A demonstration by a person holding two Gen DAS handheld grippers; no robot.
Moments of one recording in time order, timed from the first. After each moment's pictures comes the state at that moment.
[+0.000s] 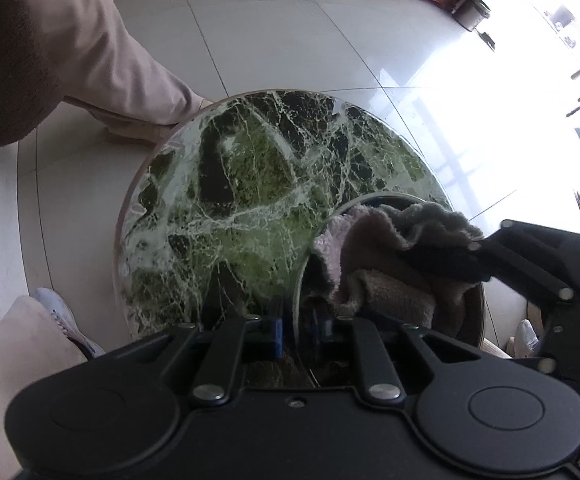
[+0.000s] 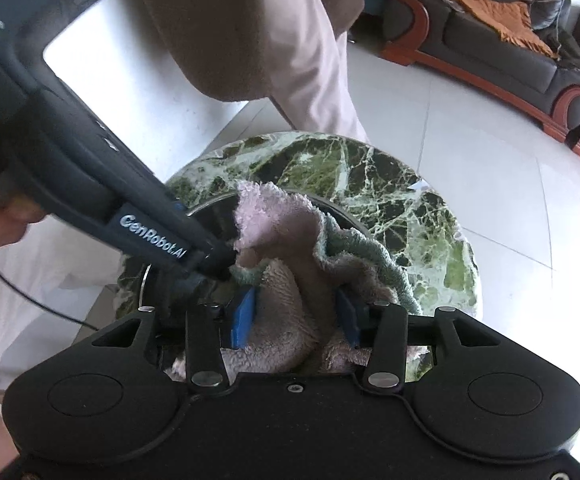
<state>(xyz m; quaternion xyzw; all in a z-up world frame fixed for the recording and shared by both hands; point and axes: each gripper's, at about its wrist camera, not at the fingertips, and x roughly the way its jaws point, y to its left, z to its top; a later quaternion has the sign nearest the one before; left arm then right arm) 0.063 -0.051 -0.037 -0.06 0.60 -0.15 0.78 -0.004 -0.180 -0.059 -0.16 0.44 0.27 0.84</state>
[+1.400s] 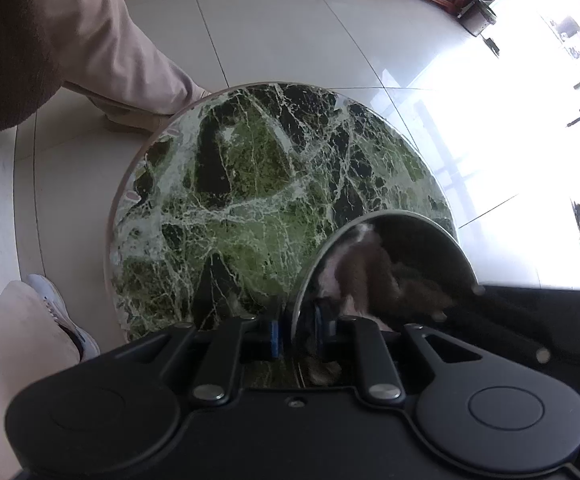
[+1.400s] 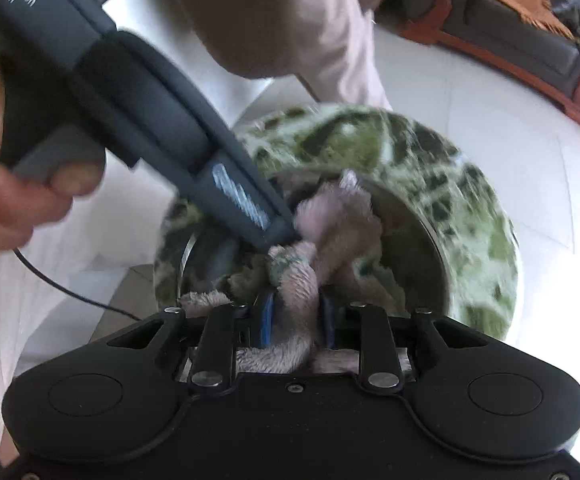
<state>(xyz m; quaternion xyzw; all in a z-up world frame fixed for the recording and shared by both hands) 0.063 -0.053 -0.040 -0.07 0.61 -0.15 0.77 -0.011 -0.173 -0.060 -0.16 0.46 0.30 0.82</state>
